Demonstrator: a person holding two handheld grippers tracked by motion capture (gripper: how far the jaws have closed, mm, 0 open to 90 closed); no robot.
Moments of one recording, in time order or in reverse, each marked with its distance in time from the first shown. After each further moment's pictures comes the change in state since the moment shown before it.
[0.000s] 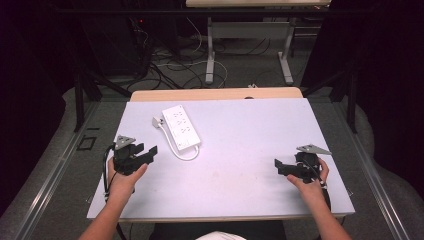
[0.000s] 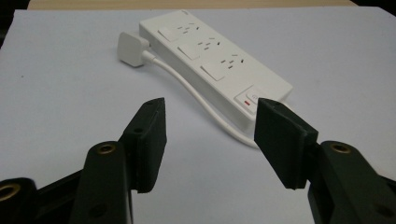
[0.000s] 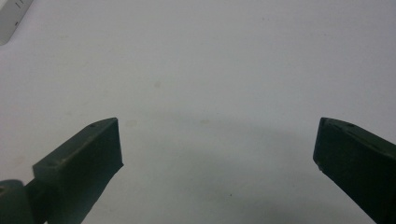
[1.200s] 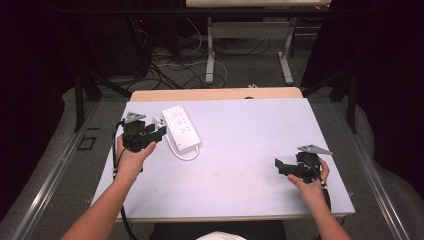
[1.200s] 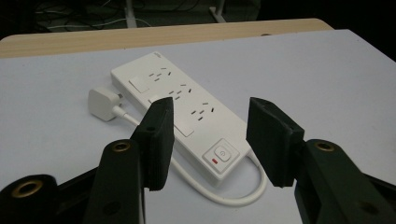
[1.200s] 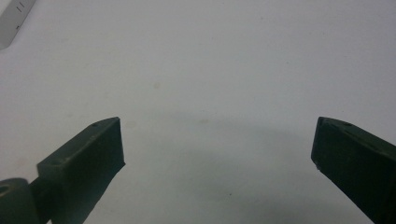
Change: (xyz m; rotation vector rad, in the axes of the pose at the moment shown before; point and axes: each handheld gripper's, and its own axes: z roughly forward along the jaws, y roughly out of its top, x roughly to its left) left arm -0.022 0.063 0.014 0.001 -0.053 0.022; right arm -0.001 0.000 -0.001 -0.001 0.002 0.019
